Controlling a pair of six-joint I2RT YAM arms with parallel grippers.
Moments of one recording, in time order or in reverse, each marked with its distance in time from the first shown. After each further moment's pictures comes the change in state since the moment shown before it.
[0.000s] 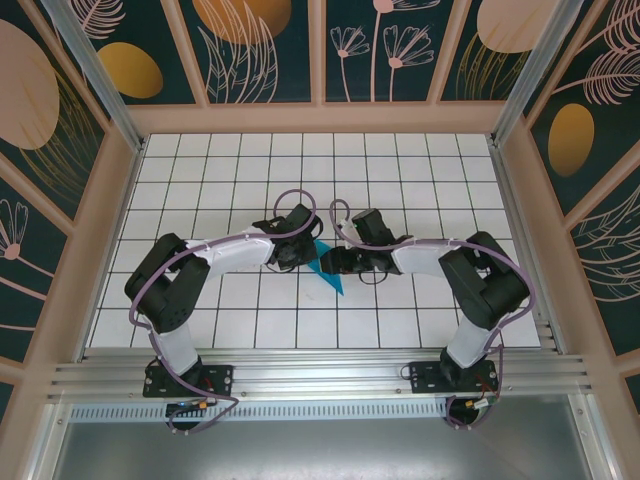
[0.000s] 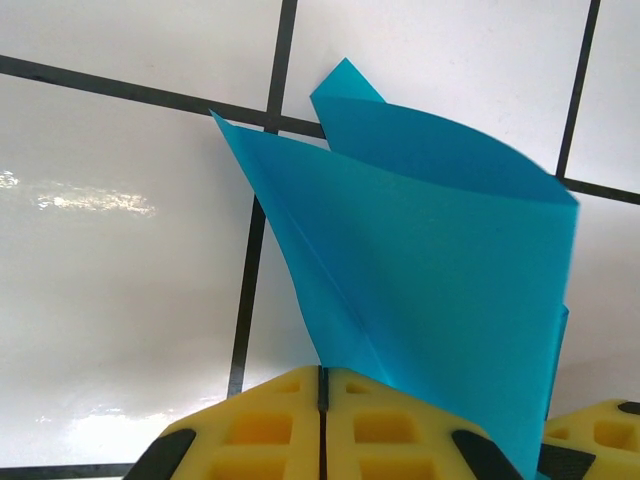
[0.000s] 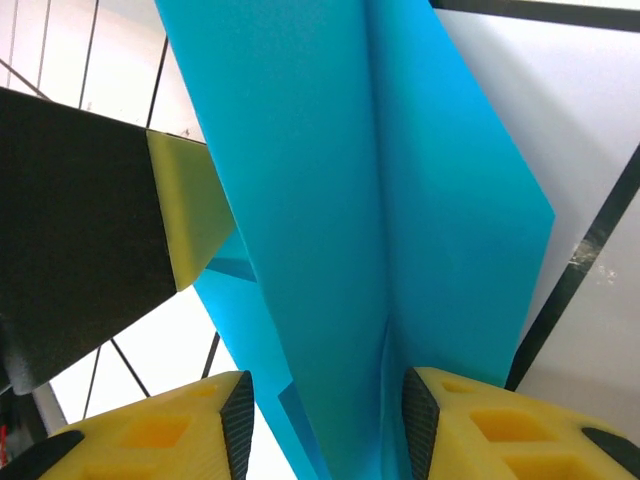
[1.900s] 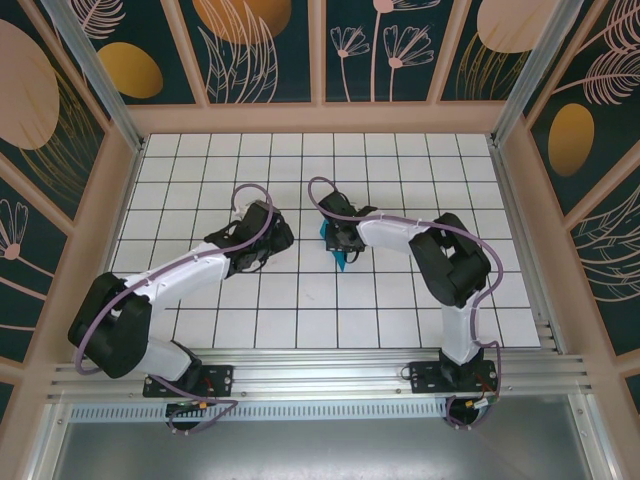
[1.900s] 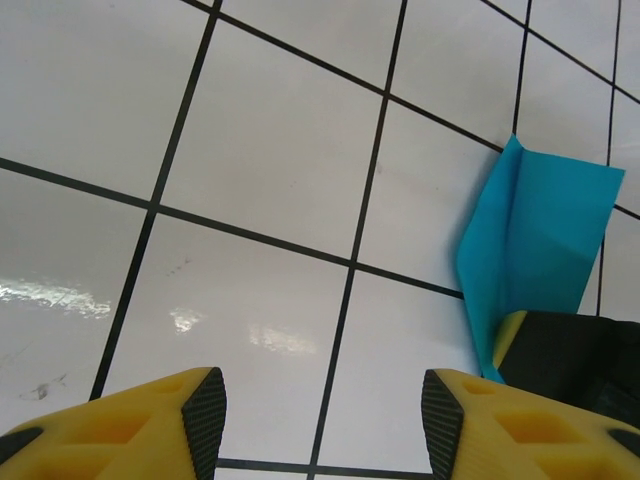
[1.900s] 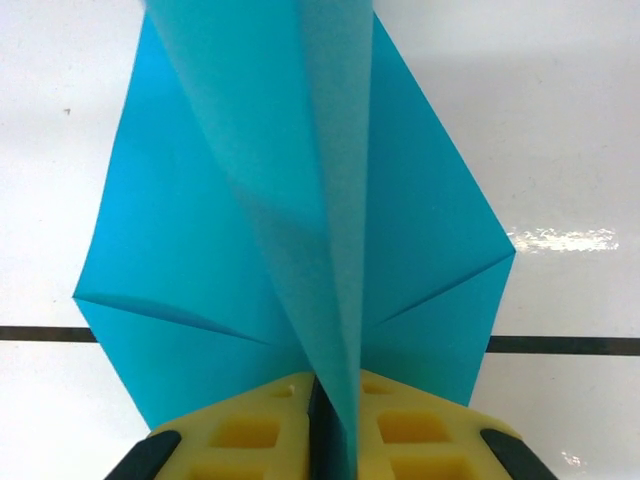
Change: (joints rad) left arm 0.119 -0.352 -0.228 0.133 -0.089 0.015; right arm 0.085 0.247 0.449 -0.467 0.679 0.224
